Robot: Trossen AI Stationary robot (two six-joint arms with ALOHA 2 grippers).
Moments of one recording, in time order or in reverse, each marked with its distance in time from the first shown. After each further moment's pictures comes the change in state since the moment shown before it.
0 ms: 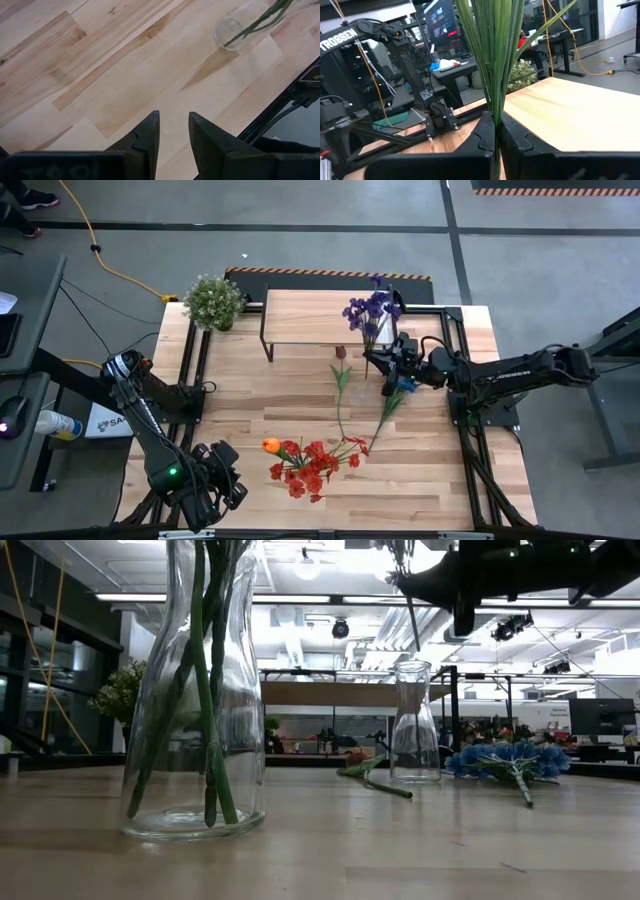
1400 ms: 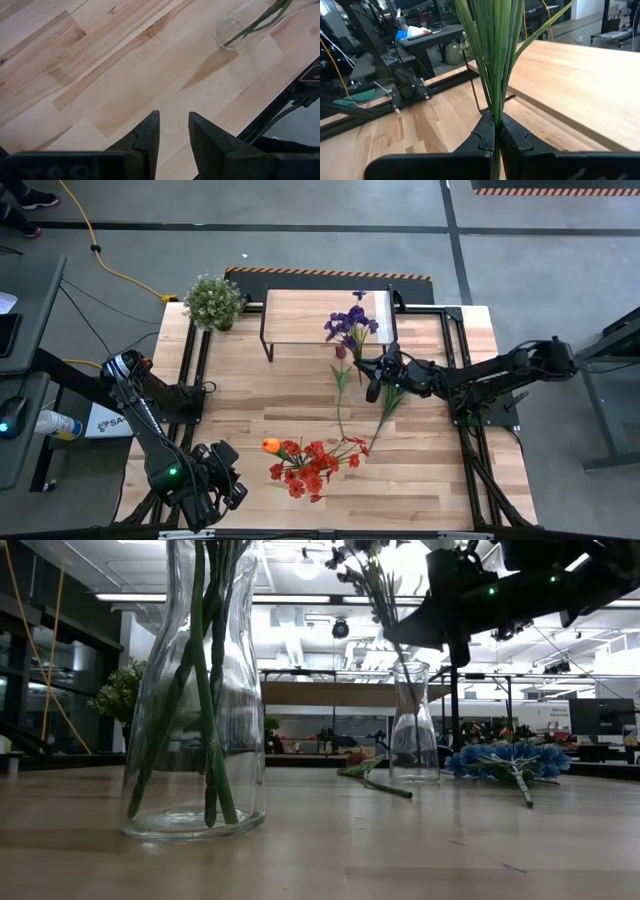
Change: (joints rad) left arm 0.000 0.000 0.000 0.001 0.001 0.001; right arm 0.053 0.232 0.000 0.053 0.158 0.024
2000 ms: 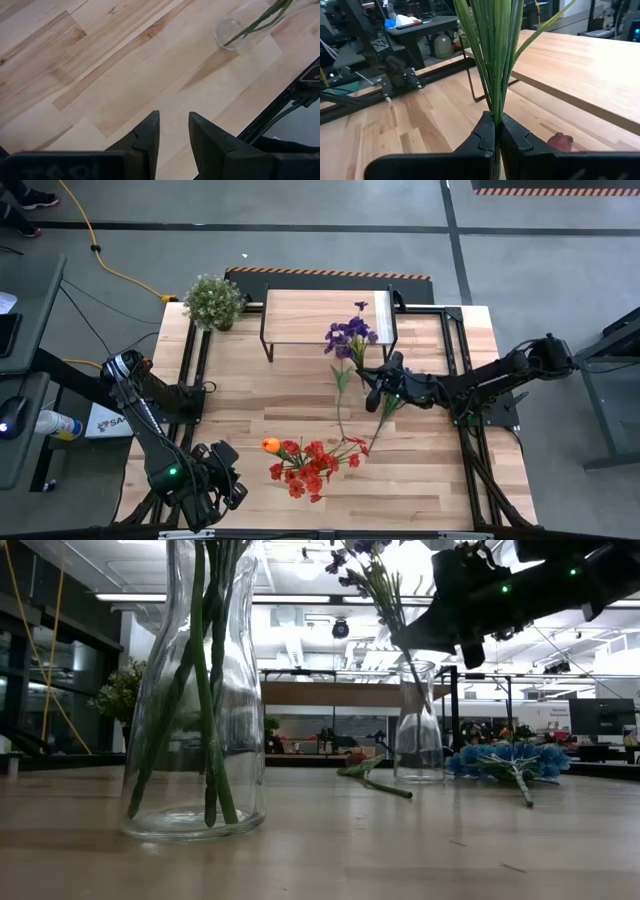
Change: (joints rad) left arm 0.000 0.000 0.000 0.000 0.000 0.000; right arm 0.138 0.018 0.000 -0.053 0.193 0.015
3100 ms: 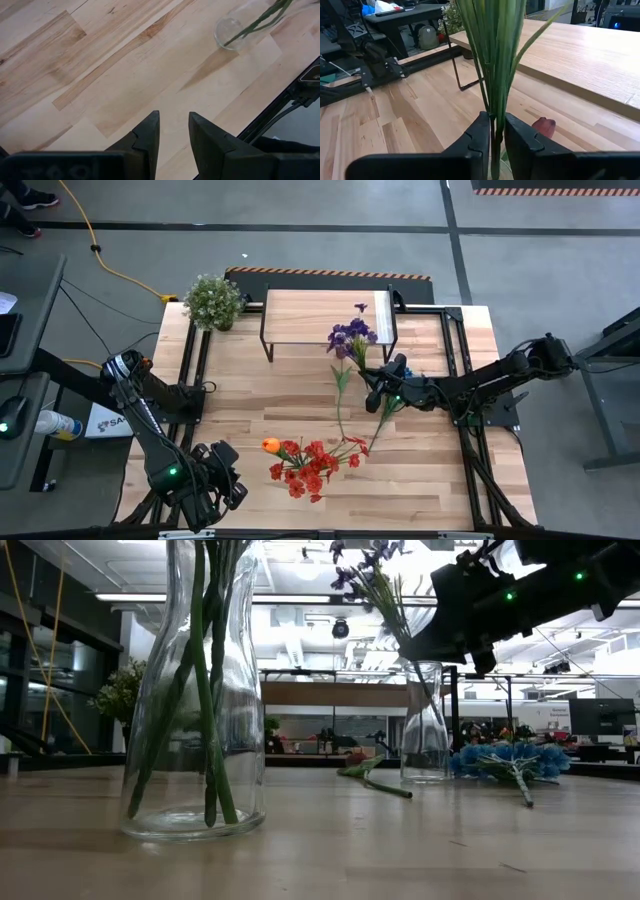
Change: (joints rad) left arm 0.000 0.000 0.000 0.001 0.000 0.000; right arm 0.024 -0.001 0.000 -0.090 0.078 0.043
